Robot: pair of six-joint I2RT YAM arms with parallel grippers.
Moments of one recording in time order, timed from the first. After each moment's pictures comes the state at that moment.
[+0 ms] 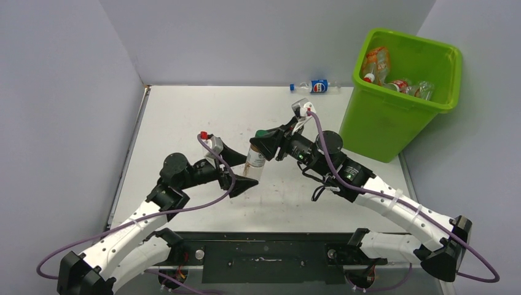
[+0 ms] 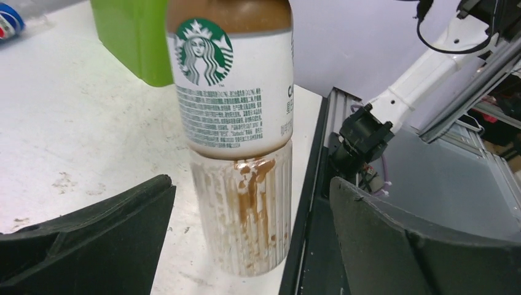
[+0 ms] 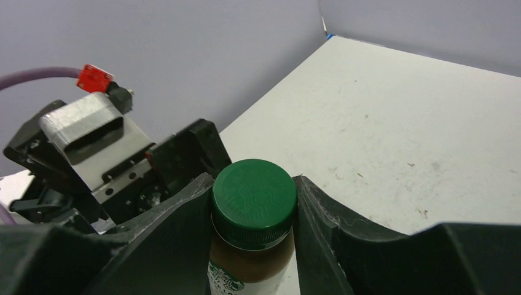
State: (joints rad) left arm -0.60 0.85 0.57 0.35 0.70 -0.38; right arm 0.90 1.10 1.04 0.09 -0.04 0.42
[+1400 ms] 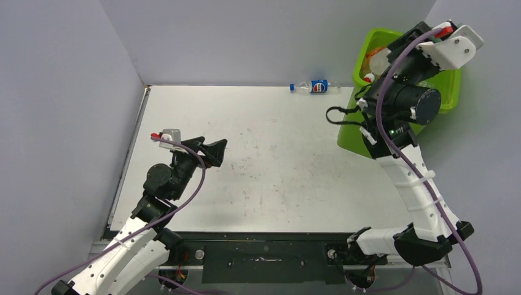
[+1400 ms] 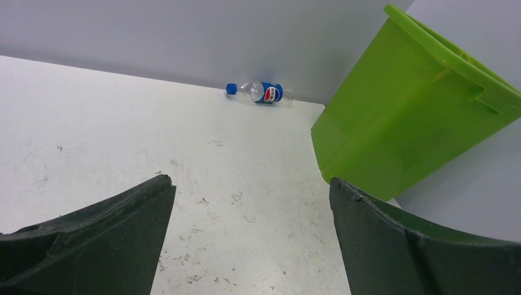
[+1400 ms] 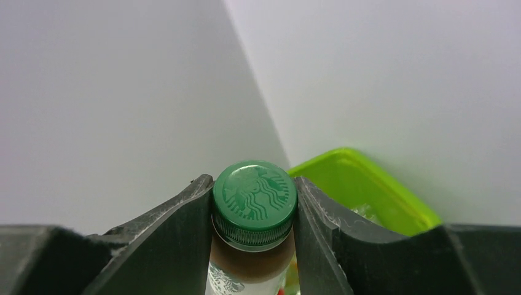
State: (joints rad) left arm -0.55 0.63 0.54 0.21 -0.16 -0.48; right arm 0.63 1.28 1.74 0.49 1.14 -0.52
